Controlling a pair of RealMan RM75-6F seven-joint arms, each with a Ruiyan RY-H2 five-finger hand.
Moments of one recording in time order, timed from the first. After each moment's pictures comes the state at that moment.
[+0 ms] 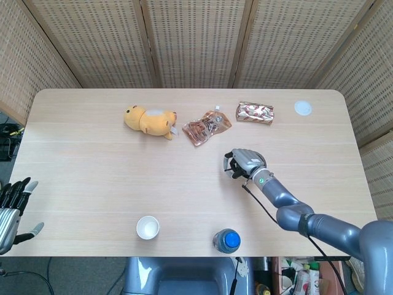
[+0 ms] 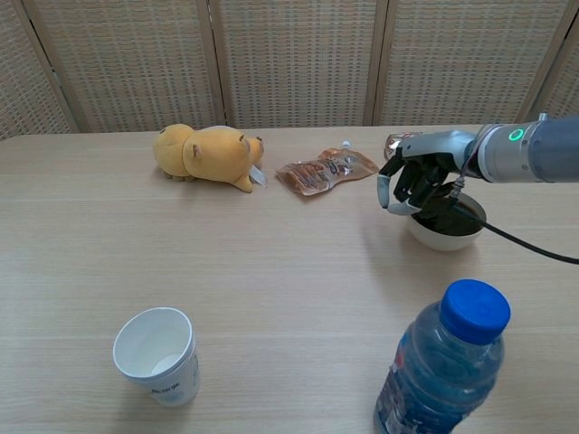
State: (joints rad) left arm -0.04 -1.10 0.02 -1.59 1.58 1.49 0.02; right arm 0.96 -1.51 0.21 -1.21 -0.86 0.47 0.08
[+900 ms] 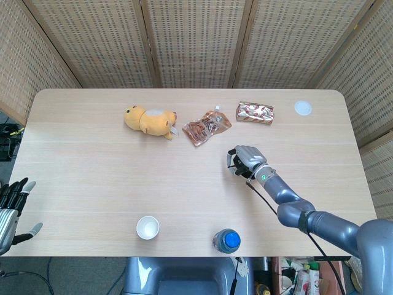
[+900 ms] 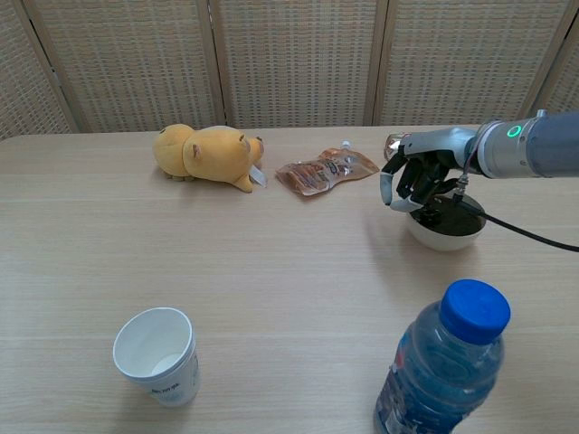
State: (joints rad) left arm -0.04 -1.10 0.02 -1.59 1.57 1.50 0.03; right arm 0.98 -1.52 0.21 -1.16 -0.86 0.44 0.08
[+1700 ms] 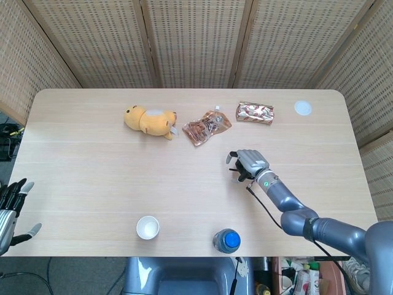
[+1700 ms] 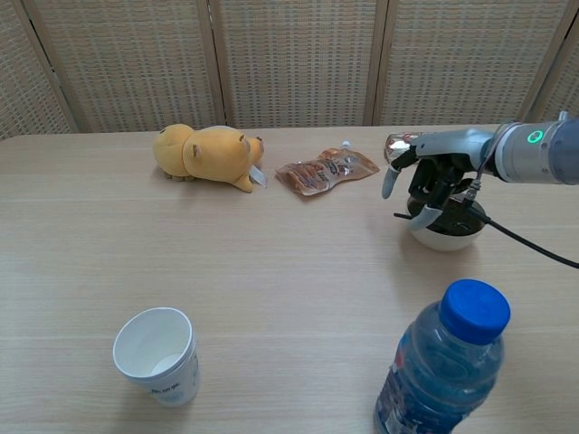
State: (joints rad) left arm -0.03 -1.10 0.03 -1.58 1.57 1.51 0.00; right arm 0.95 -1.48 0.16 -1.27 -0.82 0.56 -0.01
